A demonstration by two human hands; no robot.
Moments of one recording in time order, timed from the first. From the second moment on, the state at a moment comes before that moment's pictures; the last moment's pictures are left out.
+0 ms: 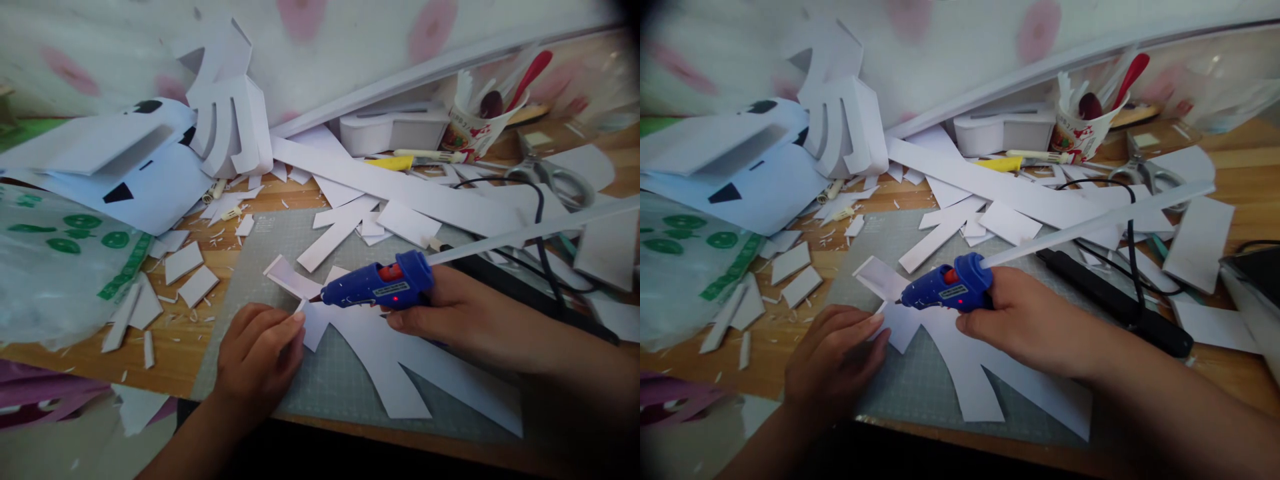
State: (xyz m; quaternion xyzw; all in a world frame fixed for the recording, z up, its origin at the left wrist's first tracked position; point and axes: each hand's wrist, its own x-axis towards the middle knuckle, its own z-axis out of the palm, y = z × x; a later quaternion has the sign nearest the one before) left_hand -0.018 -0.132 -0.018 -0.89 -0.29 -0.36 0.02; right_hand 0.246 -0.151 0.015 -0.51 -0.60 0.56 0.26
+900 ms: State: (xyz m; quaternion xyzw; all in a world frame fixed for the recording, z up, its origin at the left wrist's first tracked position) left_hand -0.018 -0.133 -0.018 -0.89 -0.29 -0.36 0.02; right_hand 0.243 -0.155 0.020 -0.50 -0.59 0.55 0.31
